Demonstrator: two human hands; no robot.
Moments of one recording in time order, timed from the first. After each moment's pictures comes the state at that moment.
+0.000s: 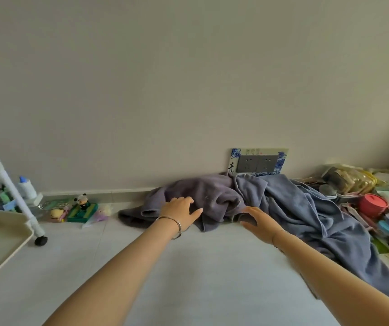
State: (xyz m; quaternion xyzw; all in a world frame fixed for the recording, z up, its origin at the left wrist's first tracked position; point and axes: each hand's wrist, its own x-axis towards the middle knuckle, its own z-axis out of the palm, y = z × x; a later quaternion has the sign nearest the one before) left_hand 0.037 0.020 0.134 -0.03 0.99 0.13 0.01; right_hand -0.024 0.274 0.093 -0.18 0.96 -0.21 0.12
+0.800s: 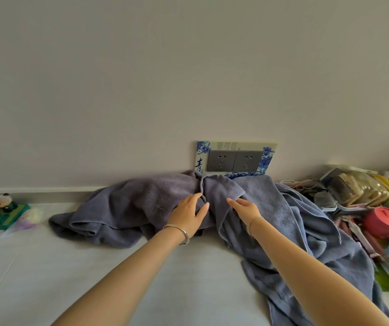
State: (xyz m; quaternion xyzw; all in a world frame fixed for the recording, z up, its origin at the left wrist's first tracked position) left_hand -0.134 0.164 0.052 -0.04 0.94 0.35 0.00; right_hand -0.221 0.337 0.022 0.09 0.81 -0.57 0.14
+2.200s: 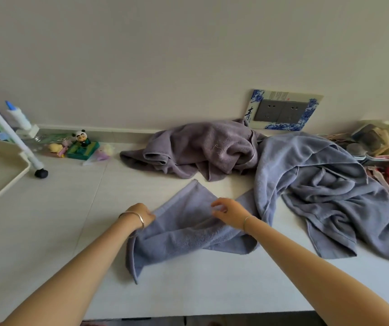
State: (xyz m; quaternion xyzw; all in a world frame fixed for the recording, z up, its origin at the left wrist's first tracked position) left_hand 0.106 -0.050 -0.017 -0.29 0.88 0.30 0.23; right_hand 0.017 0.209 -0.009 -0.17 0.90 -0.31 0.27
